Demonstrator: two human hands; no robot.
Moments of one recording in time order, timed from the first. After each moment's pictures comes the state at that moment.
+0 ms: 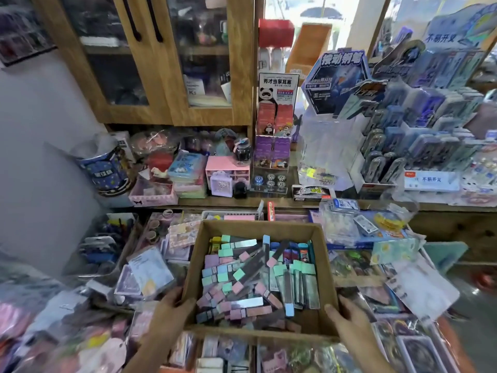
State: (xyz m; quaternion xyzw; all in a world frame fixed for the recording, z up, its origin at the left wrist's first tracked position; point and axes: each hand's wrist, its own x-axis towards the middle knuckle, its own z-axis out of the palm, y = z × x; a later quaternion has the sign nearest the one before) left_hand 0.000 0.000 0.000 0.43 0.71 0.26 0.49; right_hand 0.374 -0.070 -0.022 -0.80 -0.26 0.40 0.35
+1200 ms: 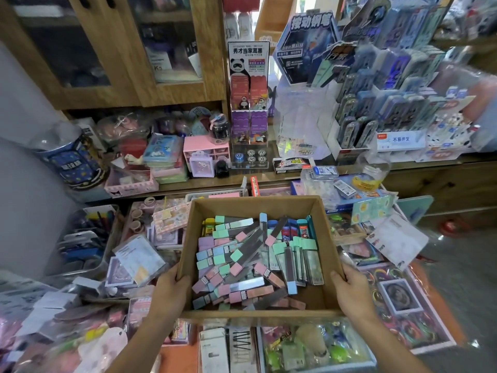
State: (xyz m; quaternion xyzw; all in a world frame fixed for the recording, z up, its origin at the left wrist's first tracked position) left_hand 0.010 -0.007 0.030 0.51 0.70 0.21 0.44; right_hand 0.359 -0.114 0.000 -0.81 -0.30 0.32 0.40
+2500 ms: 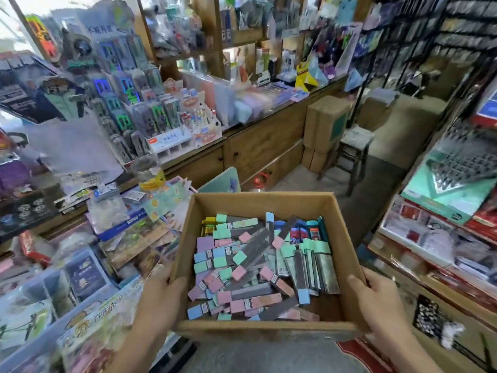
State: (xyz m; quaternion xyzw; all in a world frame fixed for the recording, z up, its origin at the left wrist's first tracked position) left_hand 0.384 -0.298 0.124 0.69 0.48 0.07 0.53; right_hand 0.587 -0.598 0.097 -0.86 0.02 0.13 0.49
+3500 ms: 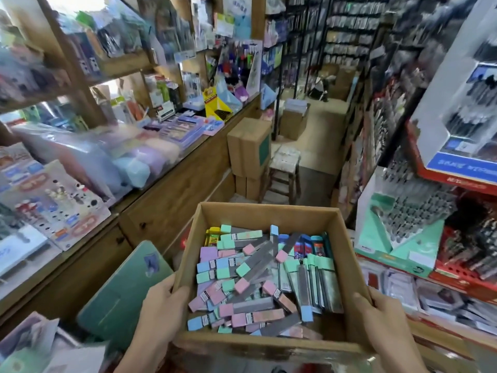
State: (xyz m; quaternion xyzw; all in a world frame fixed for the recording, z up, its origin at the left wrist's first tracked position) left_hand 0.855 -0.242 0.119 0.76 0.35 -0.01 0.55; right_hand 0.923 -0.596 0.097 -0.88 0.19 0.05 0.44
